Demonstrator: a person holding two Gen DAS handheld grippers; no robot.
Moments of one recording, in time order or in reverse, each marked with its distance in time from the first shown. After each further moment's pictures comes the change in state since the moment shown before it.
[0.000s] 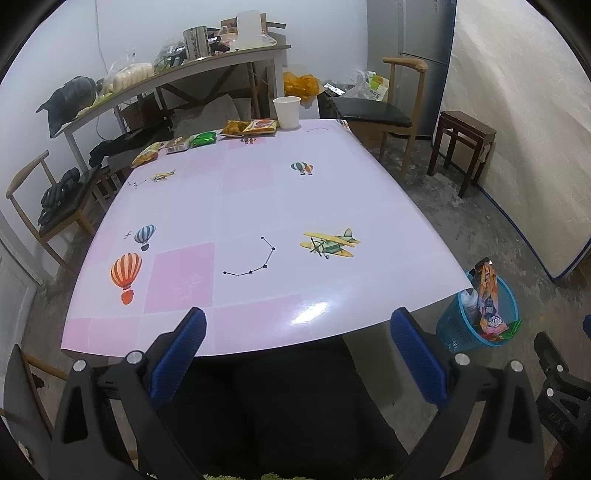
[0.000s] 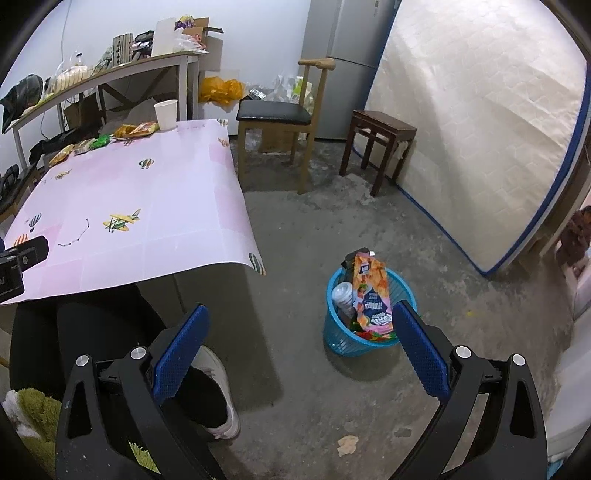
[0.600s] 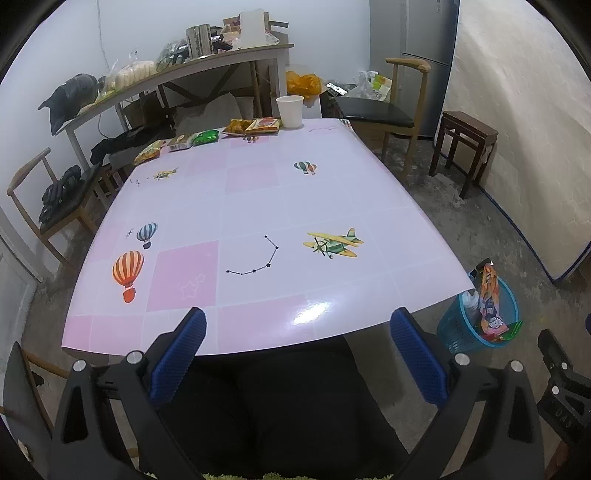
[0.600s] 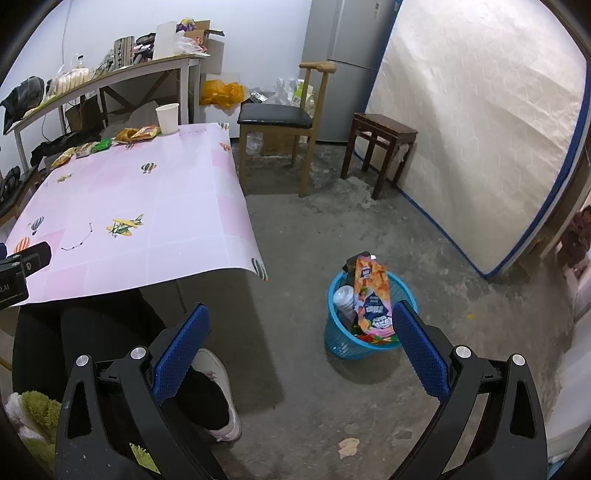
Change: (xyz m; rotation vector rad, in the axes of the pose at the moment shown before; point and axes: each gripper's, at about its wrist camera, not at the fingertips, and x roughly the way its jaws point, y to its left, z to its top) left arm 0.001 0.004 -0.001 -0.012 0.004 0.002; right arm -0.003 0.002 0.004 0.001 -0.005 -0.003
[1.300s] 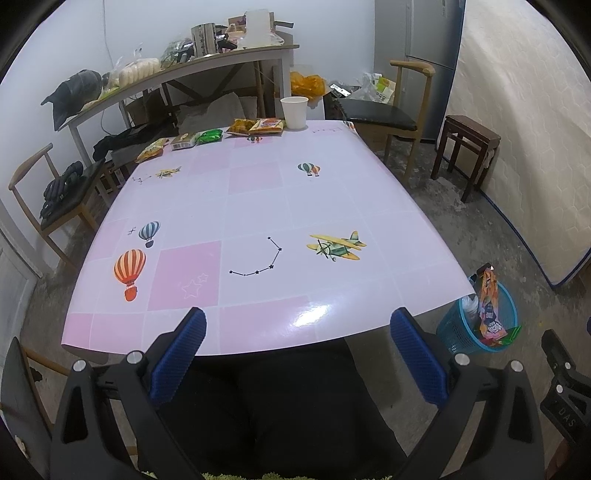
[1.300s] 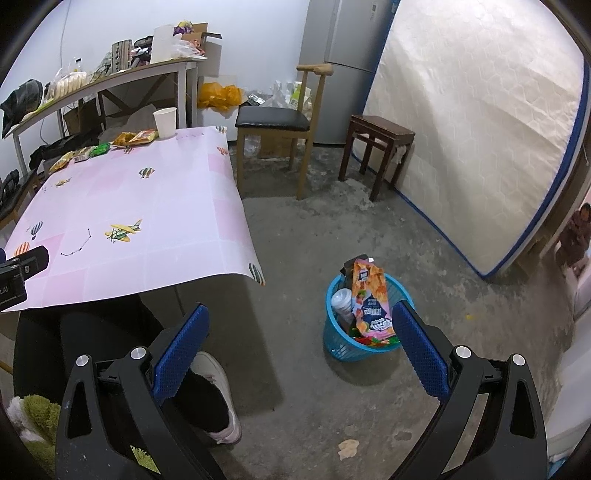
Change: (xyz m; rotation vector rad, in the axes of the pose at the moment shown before) left arm 0.000 0.004 0.003 -0.012 -0.002 0.000; right arm -0.004 0.002 0.002 0.010 -0.010 -0.006
